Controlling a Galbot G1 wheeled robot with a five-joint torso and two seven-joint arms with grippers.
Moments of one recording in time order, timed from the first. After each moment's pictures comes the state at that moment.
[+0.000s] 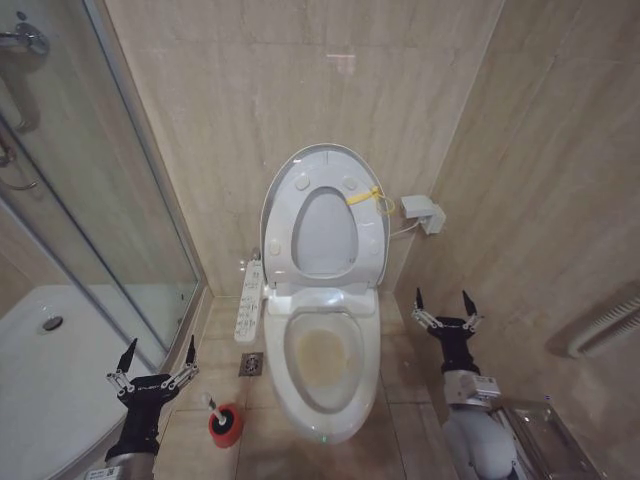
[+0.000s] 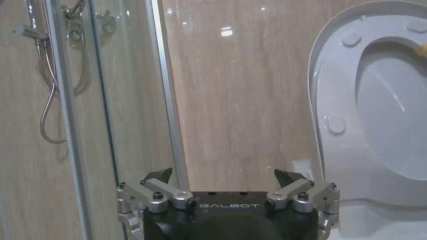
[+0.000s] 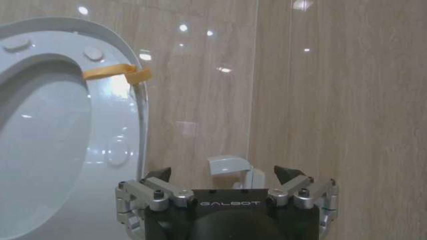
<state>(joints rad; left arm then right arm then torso) 1.79 -1.22 -0.59 -2.23 -0.12 -0.22 -0.31 -1.40 1.41 0.65 1.95 0.09 0.25 0.16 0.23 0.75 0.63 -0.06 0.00</state>
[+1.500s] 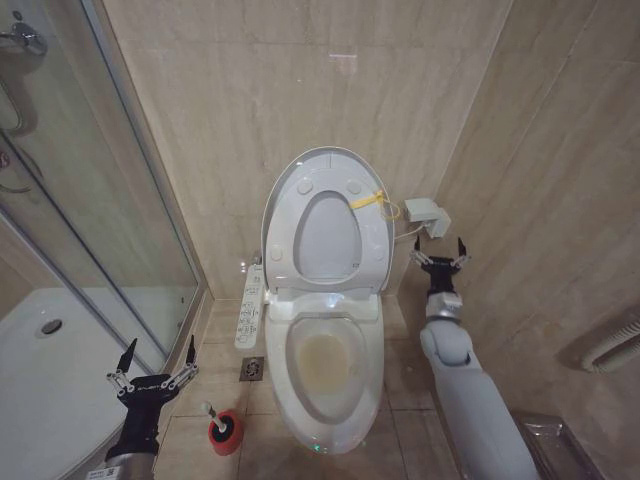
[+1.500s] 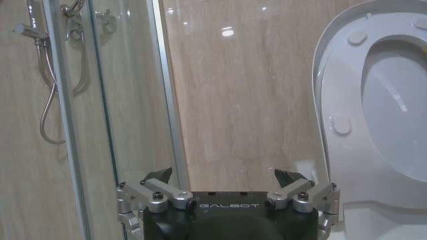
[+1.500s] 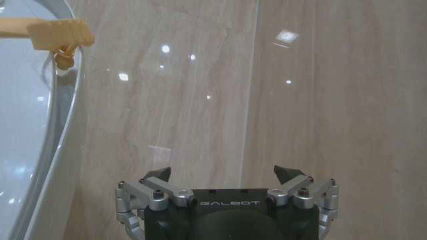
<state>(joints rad) 1.79 -1.22 -0.59 -2.23 -0.12 -0.22 -0.31 -0.82 1.35 0.56 1.47 0.00 0.27 0.28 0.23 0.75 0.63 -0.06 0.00</state>
